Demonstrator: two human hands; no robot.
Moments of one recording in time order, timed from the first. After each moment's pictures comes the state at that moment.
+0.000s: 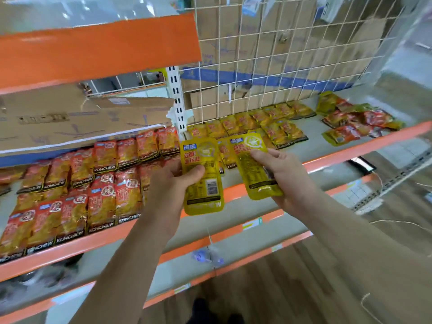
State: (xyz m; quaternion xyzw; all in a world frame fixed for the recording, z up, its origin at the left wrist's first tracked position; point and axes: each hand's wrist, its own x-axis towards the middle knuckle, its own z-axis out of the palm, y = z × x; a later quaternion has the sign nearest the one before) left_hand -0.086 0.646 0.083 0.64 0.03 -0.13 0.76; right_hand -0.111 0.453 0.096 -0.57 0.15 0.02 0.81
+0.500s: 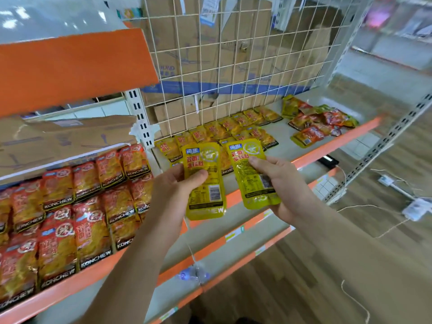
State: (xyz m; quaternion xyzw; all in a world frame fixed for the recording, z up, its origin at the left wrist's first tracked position) left_hand -0.045 0.597 0.073 0.63 -0.01 -0.18 0.75; right_hand -0.108 0.425 0.098 -0.56 0.22 -0.04 0.80
